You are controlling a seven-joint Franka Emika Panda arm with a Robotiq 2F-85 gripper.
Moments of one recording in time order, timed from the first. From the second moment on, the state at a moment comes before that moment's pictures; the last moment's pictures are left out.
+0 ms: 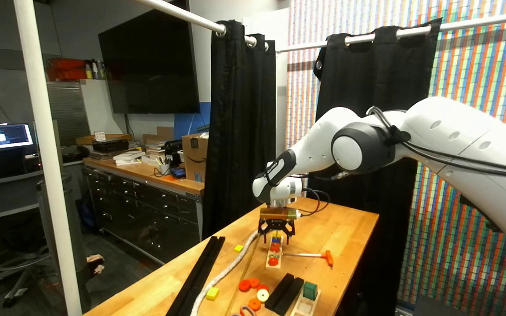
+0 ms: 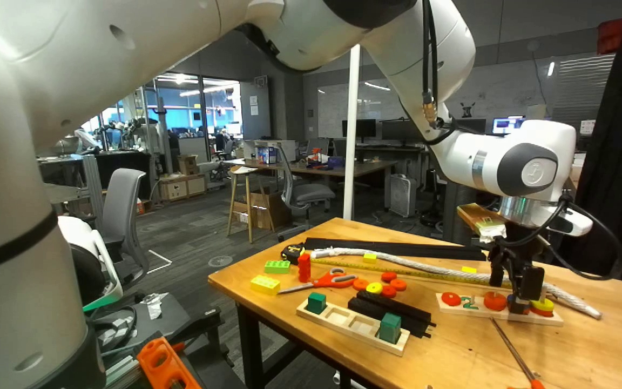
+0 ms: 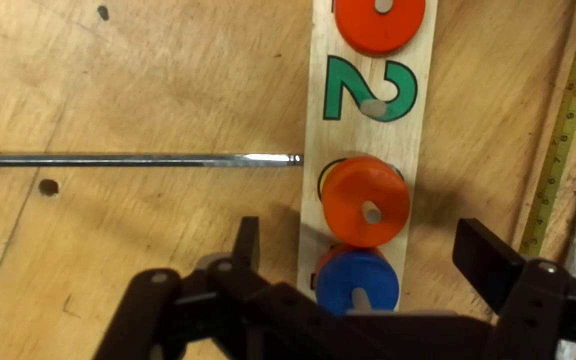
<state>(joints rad) -0.12 0.98 -0.18 -1.36 0.24 2.25 0.51</state>
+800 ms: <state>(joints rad) -0.12 1.00 -0.17 -1.31 0.24 2.20 0.51</state>
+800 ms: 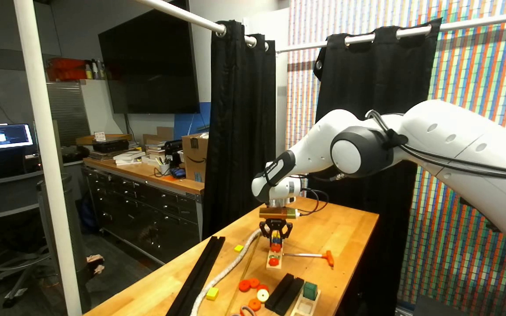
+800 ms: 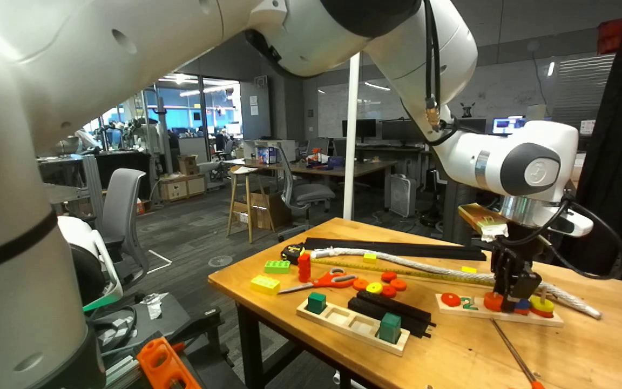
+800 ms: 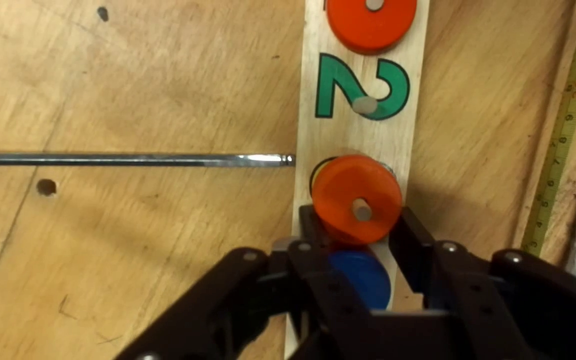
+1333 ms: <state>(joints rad) -0.11 0.99 -0.17 -1.31 0.24 2.20 0.51</state>
